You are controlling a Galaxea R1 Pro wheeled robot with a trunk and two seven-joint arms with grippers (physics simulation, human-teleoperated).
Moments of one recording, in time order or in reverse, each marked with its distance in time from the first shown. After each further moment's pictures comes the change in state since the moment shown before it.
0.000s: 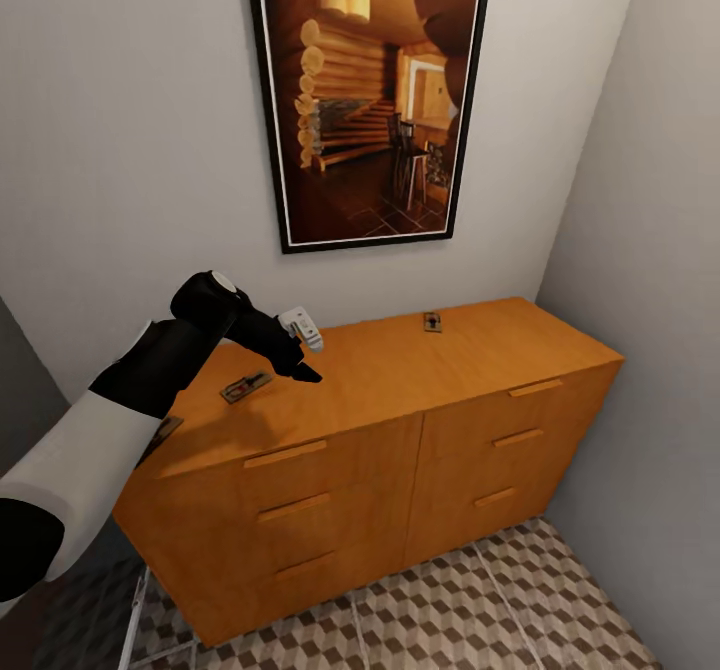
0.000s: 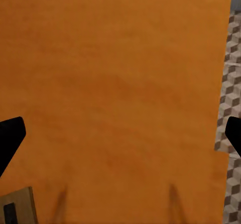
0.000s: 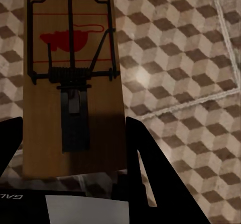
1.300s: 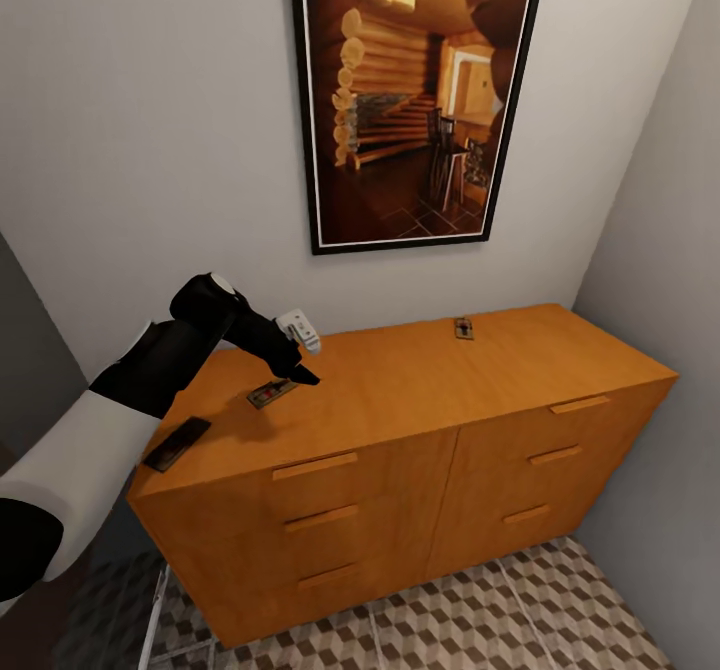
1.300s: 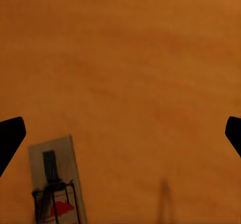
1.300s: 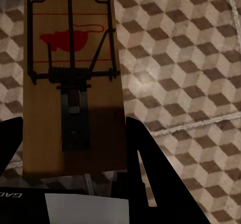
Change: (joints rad) left arm 0.000 0.005 0.003 0.032 0.008 0.004 -0.004; right arm 0.000 0.001 -0.001 0.000 0.000 0.000 -0.005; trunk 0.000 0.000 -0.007
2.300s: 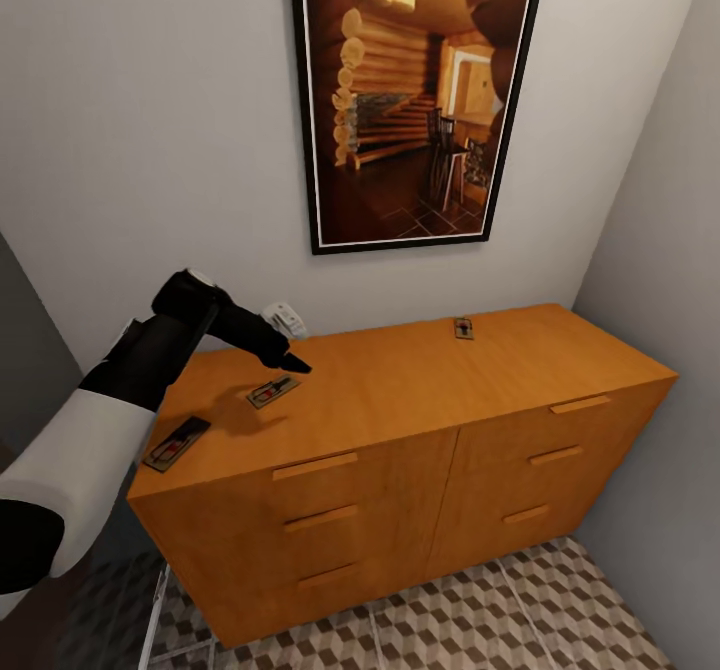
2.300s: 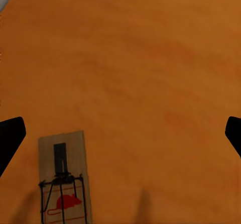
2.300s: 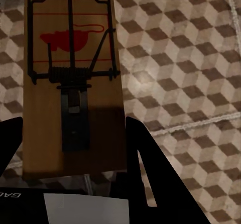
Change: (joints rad) left arm 0.002 -0.003 0.127 0.057 0.005 0.000 -0.004; right arm 0.000 -0.002 0.000 0.000 0.000 0.000 -0.001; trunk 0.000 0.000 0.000
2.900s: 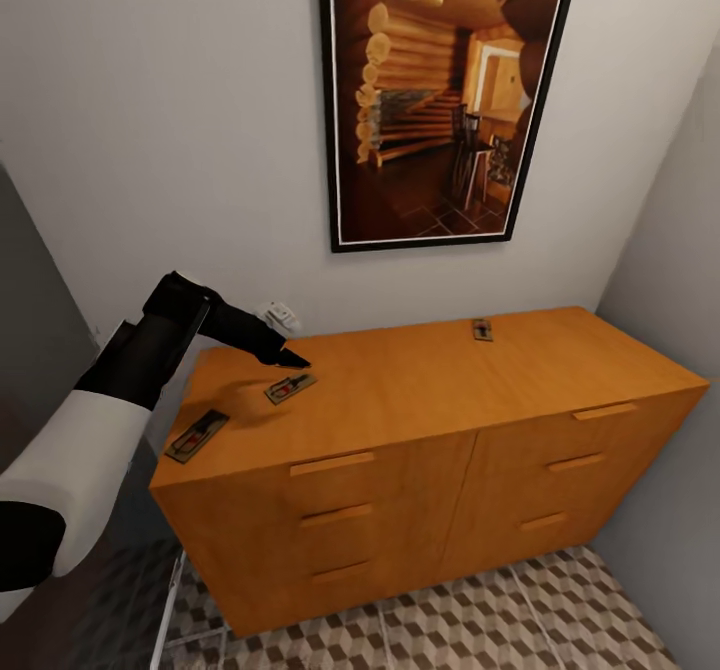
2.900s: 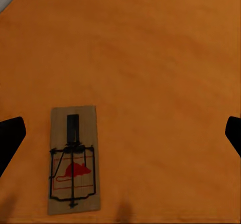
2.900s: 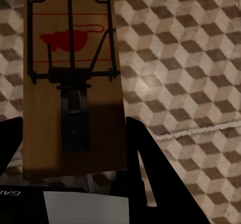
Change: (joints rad) left arm 0.006 -0.002 0.070 0.038 0.048 -0.006 0.002; right arm 0.000 0.000 0.000 0.000 0.001 0.000 0.000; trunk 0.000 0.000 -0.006
